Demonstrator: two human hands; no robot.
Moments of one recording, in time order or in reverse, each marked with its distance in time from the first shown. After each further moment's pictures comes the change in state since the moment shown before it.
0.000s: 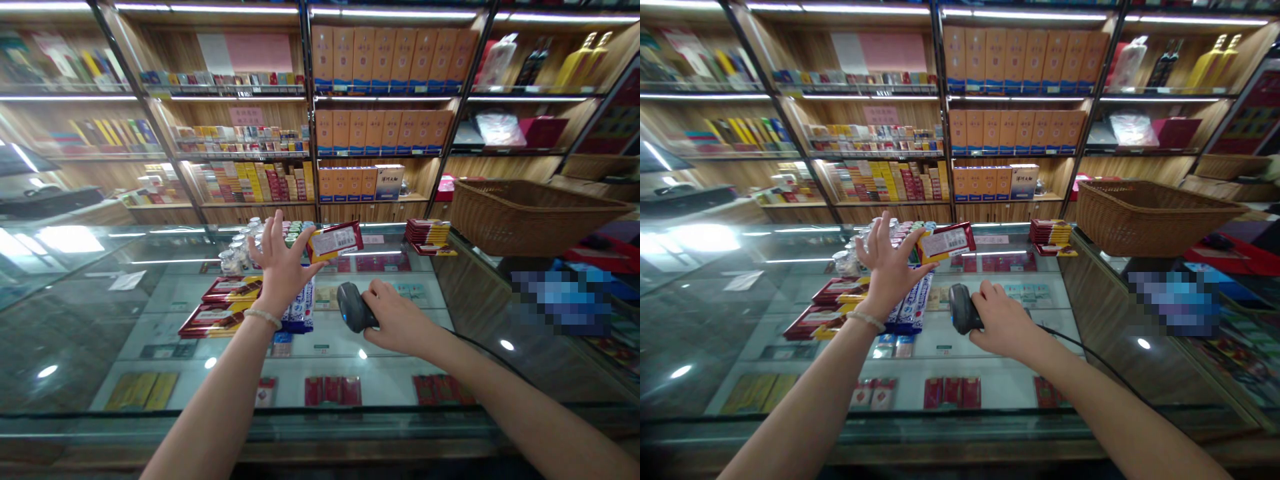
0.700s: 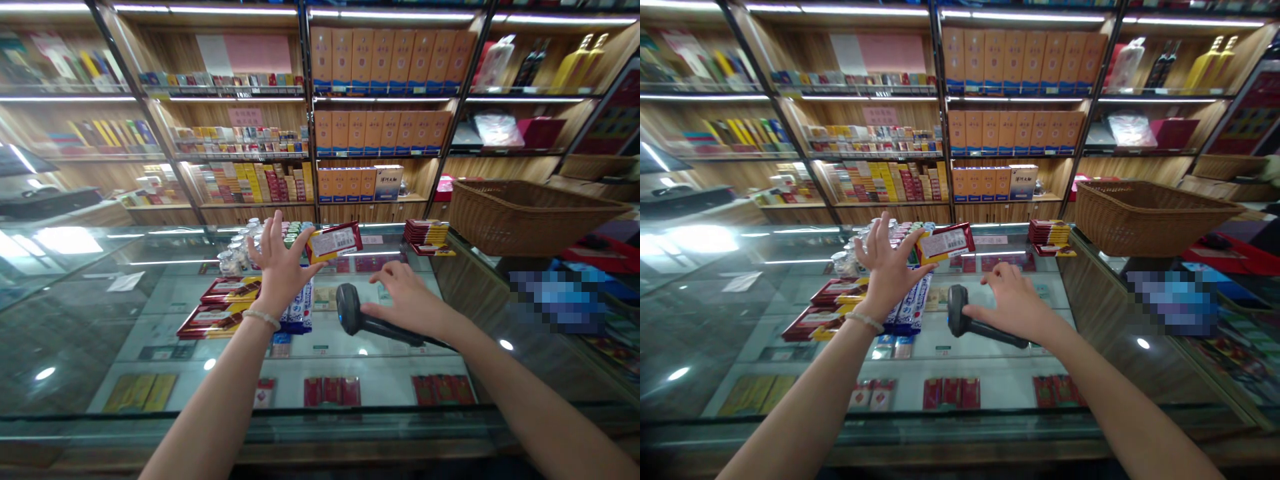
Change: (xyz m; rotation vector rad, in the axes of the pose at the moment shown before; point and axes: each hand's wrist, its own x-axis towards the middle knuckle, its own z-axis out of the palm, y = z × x) left_hand -0.001 -0.002 0.001 0.000 0.001 0.011; right_hand 0.003 0.029 -0.015 0.120 0.184 0.067
